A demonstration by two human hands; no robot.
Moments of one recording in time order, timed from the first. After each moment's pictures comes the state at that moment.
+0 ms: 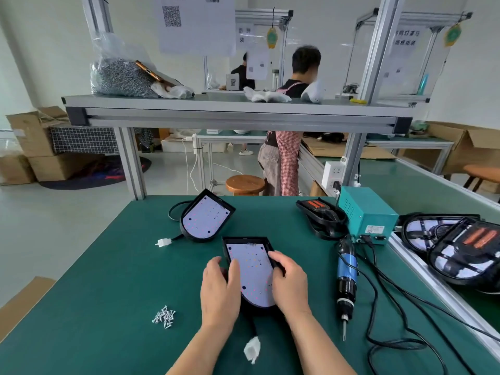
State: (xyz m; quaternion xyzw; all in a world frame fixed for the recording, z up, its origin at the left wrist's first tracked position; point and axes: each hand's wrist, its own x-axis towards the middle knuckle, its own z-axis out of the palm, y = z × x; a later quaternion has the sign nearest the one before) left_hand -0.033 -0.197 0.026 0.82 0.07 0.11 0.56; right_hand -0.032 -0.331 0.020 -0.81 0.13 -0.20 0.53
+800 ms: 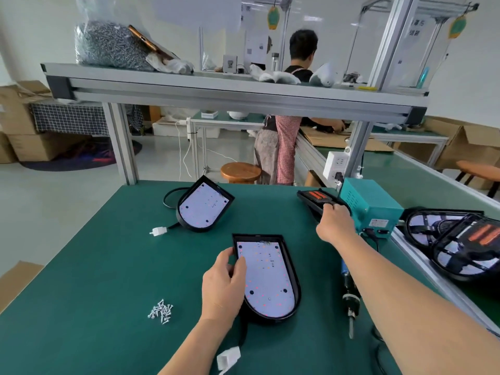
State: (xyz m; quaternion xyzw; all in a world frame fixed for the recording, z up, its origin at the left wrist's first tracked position) left_hand -0.016 -0.192 0.005 0.79 -0.01 0.09 0.61; right_hand 0.065 -0.462 0.075 -0.97 0.24 -0.05 0.06
